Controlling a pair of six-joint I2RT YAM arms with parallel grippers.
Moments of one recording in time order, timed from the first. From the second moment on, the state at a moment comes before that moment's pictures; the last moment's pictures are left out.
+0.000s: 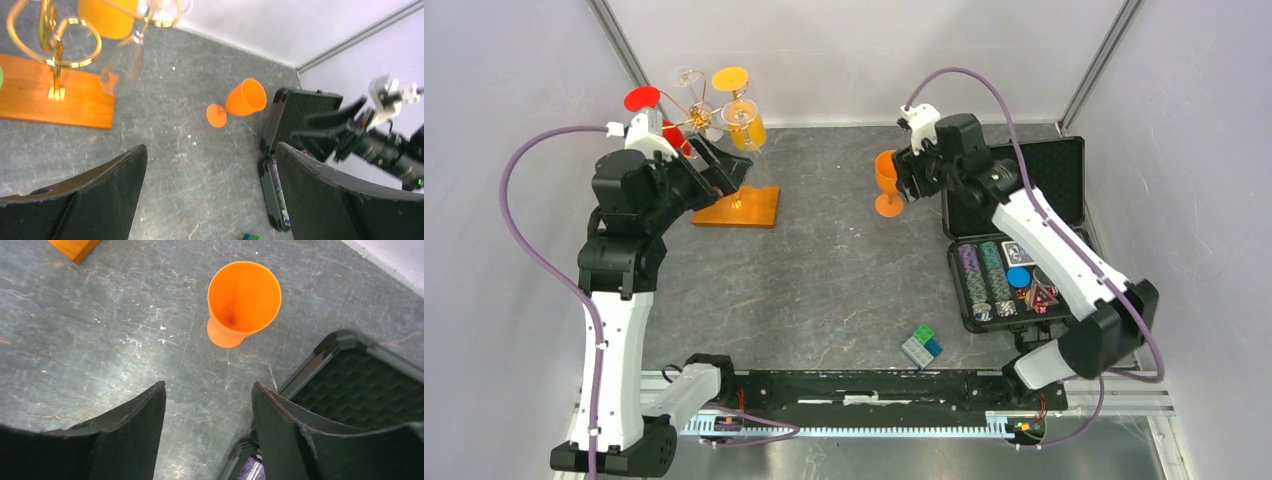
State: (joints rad) left arm -0.06 0.94 1.39 -0.73 0.23 -0.53; right arm 0.51 1.54 1.55 -0.61 -0.05 -0.11
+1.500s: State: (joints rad) left arm 0.12 1.53 1.72 -0.59 0.23 -0.72; right arm 0.51 0.91 0.76 -0.23 -0.37 0.30
